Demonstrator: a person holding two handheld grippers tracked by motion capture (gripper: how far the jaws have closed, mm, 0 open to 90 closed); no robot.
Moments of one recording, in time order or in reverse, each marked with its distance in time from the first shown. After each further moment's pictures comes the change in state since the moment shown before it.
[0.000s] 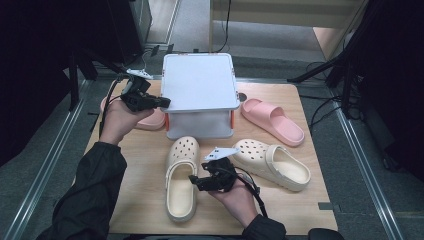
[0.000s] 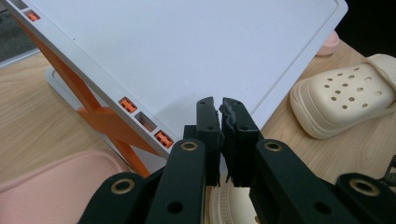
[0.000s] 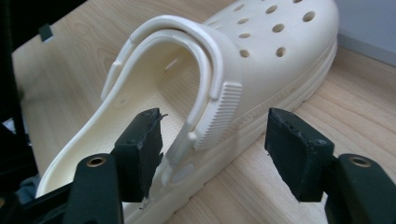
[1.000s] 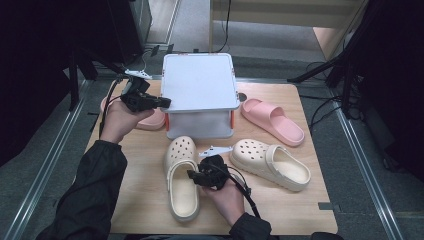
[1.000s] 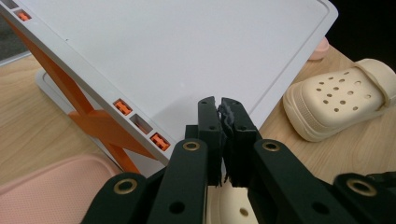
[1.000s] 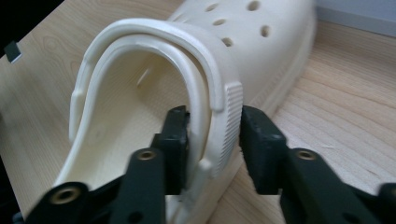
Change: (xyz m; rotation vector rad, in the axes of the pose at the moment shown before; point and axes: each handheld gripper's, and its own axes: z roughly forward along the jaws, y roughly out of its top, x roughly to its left) left arm 0.002 -0.003 0.001 -0.020 -0.033 -0.005; right arm 0.001 0.004 0.020 0.020 -0.065 0.128
